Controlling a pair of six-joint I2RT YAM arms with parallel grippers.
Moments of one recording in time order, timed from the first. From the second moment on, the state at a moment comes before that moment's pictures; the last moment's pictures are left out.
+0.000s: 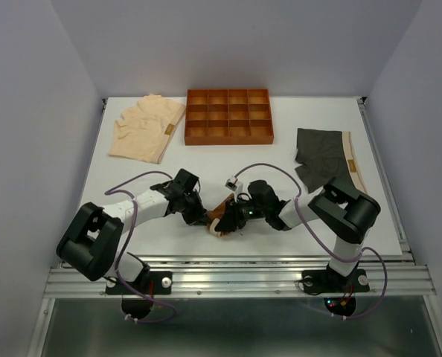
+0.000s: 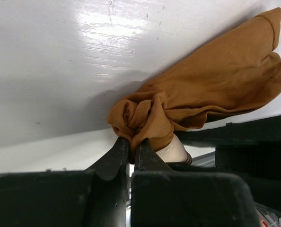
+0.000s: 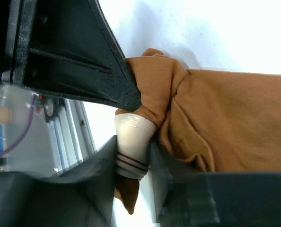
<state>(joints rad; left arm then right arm) -0.59 1.41 0.66 -0.38 0.24 -1.01 0.81 1.82 0.61 0.70 -0.59 0.56</state>
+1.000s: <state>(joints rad) -0.62 1.43 0.88 -0.88 0.04 -1.02 1.24 1.53 0.78 0.20 0.07 -0.01</state>
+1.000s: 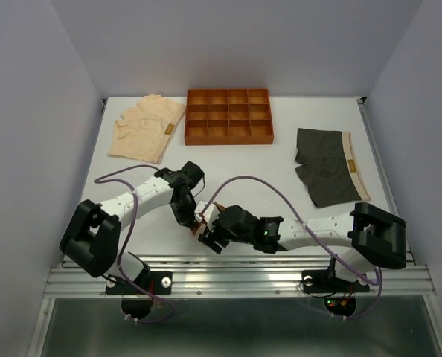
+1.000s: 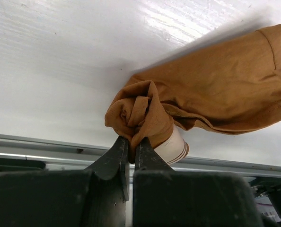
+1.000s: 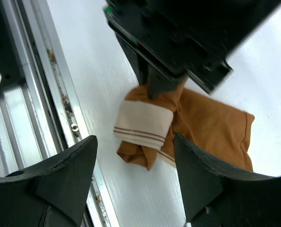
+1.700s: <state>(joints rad) -0.65 1.51 0.98 -1.04 0.03 -1.10 1.45 1.78 0.94 0.21 0.50 -0.05</state>
